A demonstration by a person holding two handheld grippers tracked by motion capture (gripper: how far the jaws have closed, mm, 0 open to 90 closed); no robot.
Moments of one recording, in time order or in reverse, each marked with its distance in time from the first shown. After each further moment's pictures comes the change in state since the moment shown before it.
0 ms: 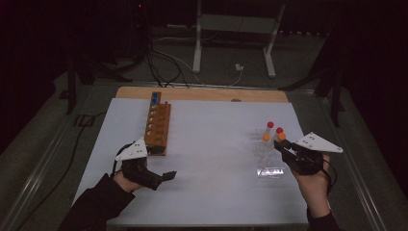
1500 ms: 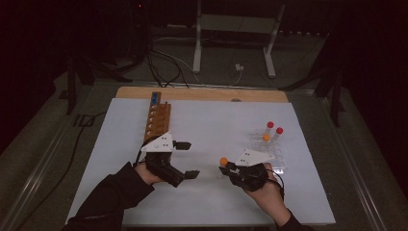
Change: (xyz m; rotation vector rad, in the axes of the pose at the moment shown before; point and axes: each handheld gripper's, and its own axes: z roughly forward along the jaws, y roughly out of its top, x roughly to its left) left arm -0.020 0.047 0.047 0.015 -0.158 0.096; right arm 0.114 -0.004 0.053 0.140 0.389 -0.176
